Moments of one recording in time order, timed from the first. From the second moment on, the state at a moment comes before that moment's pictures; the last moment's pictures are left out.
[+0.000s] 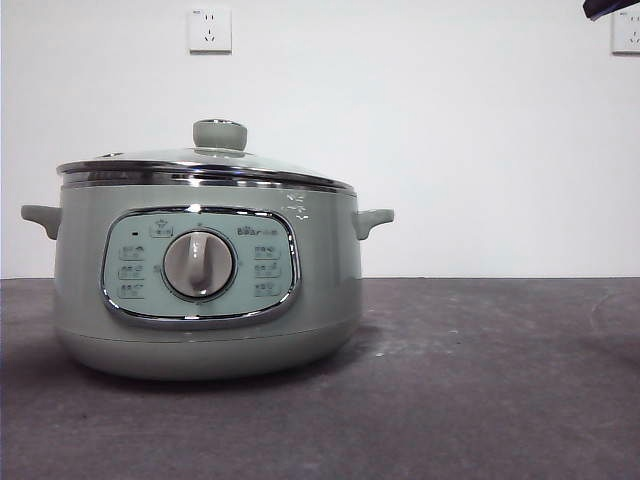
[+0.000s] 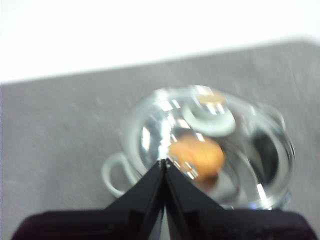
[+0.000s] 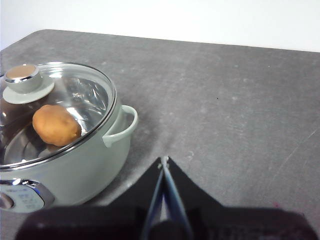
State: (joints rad) left arm -0.53 0.43 0.68 -0.50 -0.23 -0.09; right arm 0.70 0.62 0.69 -0.43 0.32 0.14
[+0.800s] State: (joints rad) left arm 0.07 0.05 0.12 -0.20 0.10 0.02; right arm 0.70 0.62 0.69 -0.43 0.32 0.14
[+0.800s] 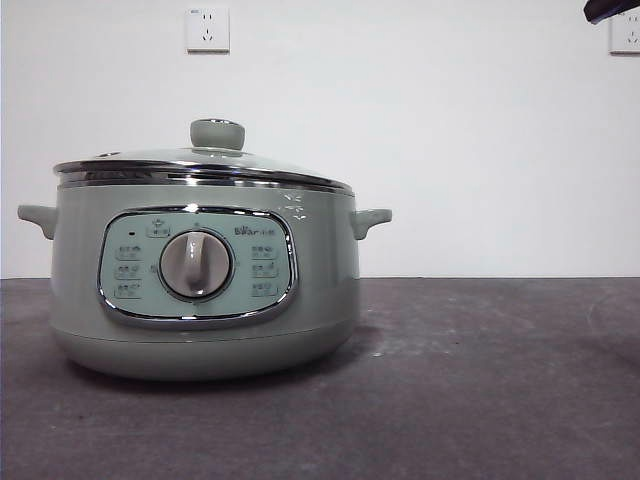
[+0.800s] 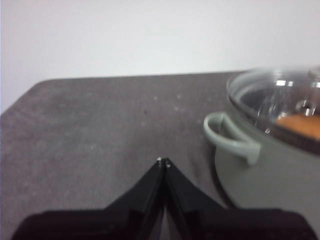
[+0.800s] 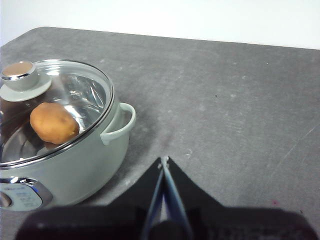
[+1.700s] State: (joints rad) left arm -0.01 0.00 0.02 -0.18 0.10 0.00; right arm 0.70 0.62 0.69 -0.43 0.32 0.14
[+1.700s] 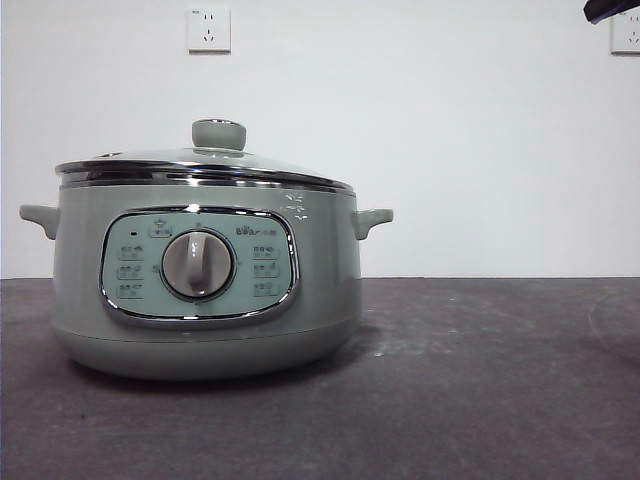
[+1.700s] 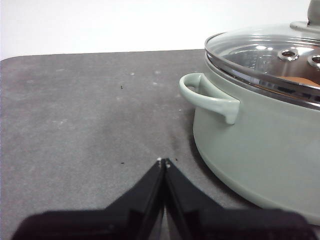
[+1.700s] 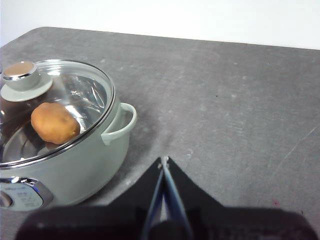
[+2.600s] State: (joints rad) left arm -0.01 0.00 0.02 -0.18 0.10 0.00; right arm 0.46 0.38 0.59 -0.46 0.29 0.07
